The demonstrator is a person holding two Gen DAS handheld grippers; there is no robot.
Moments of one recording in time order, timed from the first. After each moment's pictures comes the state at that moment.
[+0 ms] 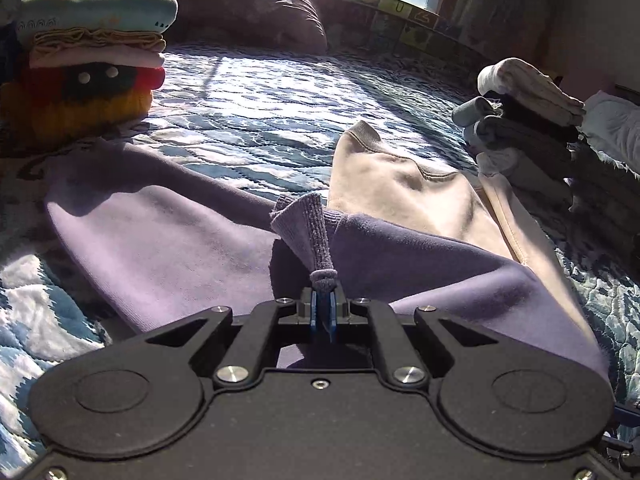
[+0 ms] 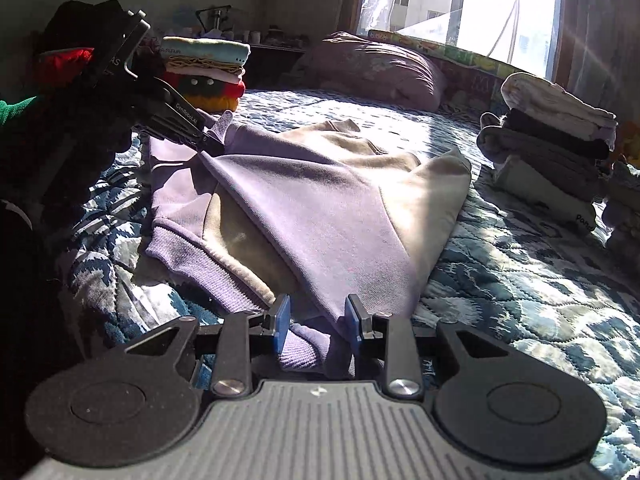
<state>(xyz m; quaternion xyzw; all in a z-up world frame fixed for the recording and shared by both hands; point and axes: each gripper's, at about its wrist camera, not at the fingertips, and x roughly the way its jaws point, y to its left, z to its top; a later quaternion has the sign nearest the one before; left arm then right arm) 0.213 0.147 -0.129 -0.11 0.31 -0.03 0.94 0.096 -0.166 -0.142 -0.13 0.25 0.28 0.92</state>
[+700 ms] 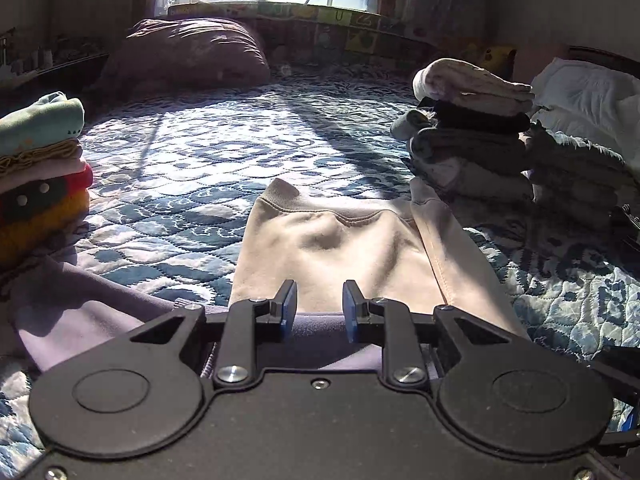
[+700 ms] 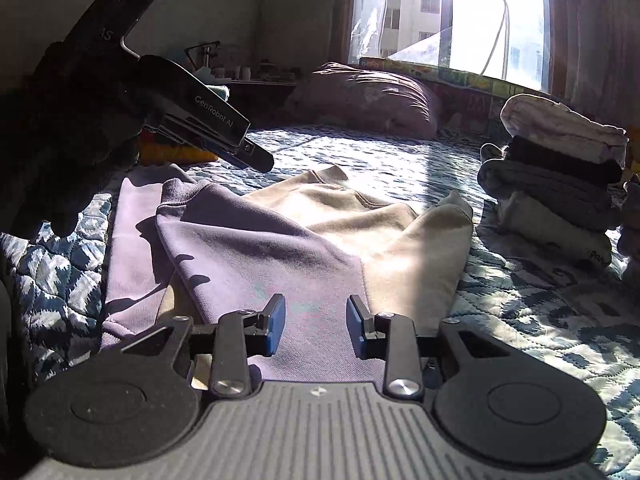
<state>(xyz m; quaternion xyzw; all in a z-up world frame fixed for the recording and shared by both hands) 0.261 0.053 -0.063 -0.02 0.29 -0.12 0.95 0.161 -0.157 -0.122 -0.09 0.21 0.29 0.93</state>
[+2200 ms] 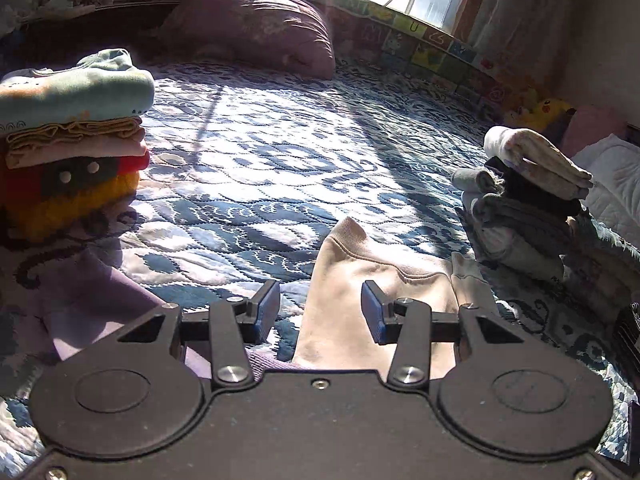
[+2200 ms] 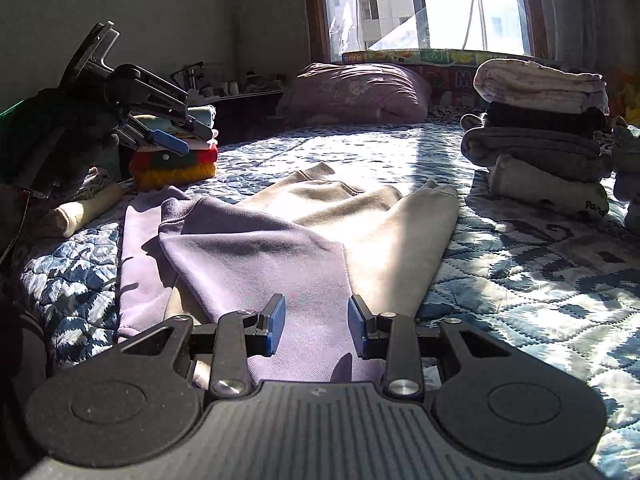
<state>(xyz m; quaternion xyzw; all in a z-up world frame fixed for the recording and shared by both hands) 0.263 0.178 -0.045 -0.17 0.32 0.01 0.93 0.159 -0.194 -0.124 -0.01 0.23 0.30 0.92</state>
